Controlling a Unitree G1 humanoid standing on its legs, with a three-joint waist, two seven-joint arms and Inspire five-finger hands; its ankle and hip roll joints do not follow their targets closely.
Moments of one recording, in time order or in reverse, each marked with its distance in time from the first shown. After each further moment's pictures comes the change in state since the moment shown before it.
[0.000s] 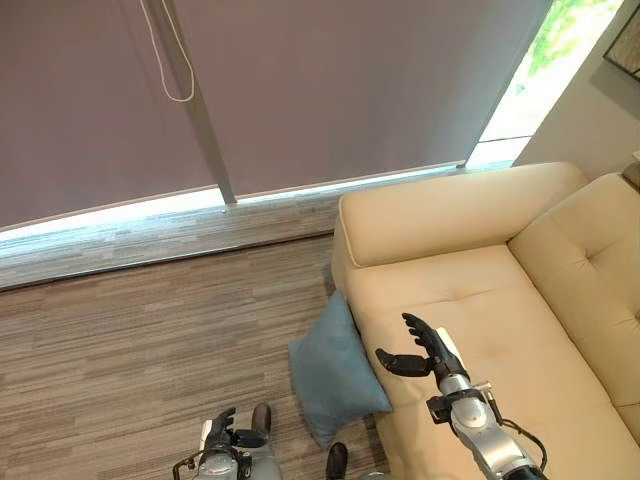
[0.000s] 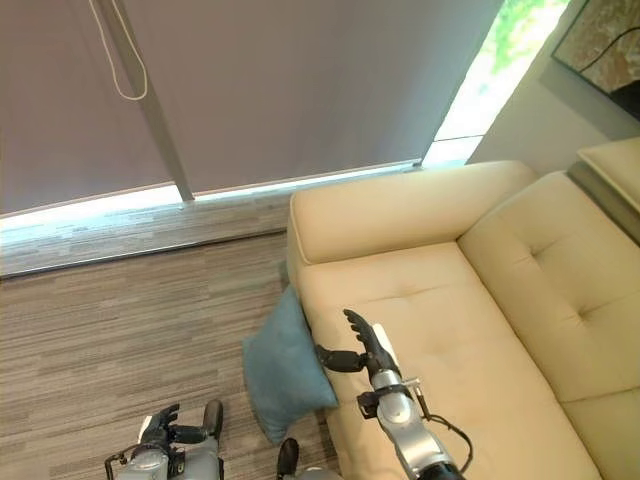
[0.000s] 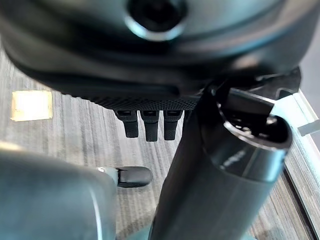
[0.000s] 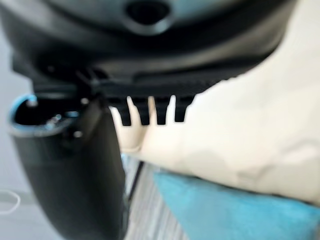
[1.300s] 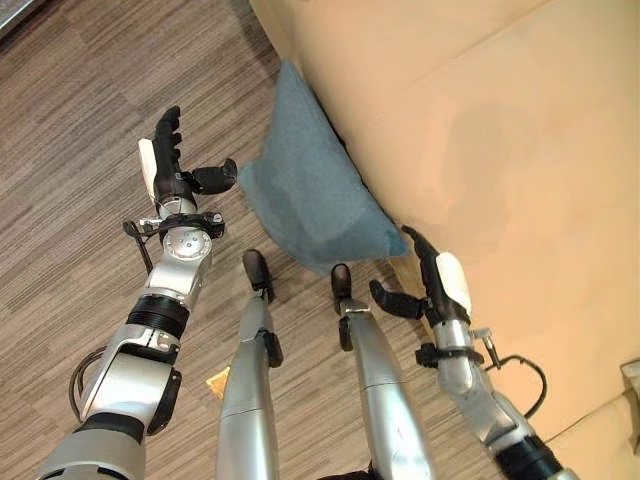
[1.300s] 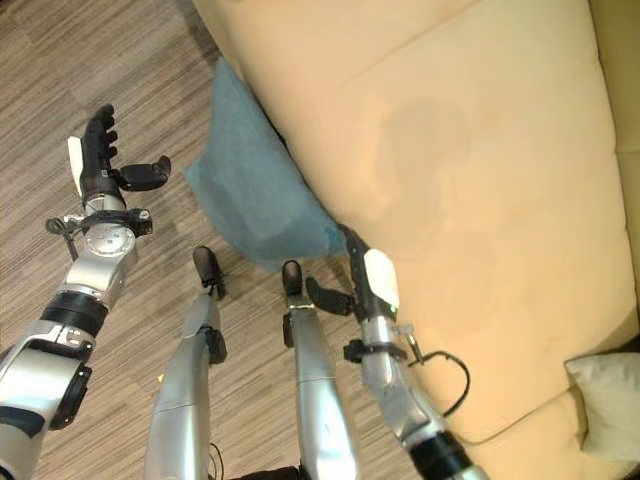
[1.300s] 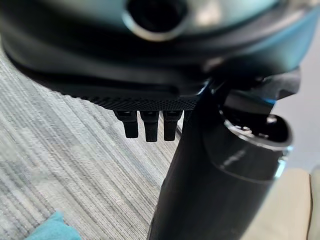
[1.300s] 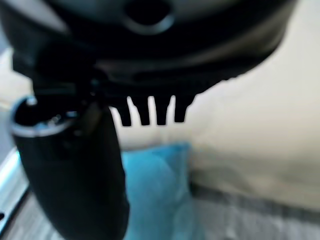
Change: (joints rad) left arm -0.776 0.379 -0.117 -0.433 -0.111 -0.034 0.232; right arm -0.036 -0.046 0.048 -0.376 -0.315 0.049 -0.291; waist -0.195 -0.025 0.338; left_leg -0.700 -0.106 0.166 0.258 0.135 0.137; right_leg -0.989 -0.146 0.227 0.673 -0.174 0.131
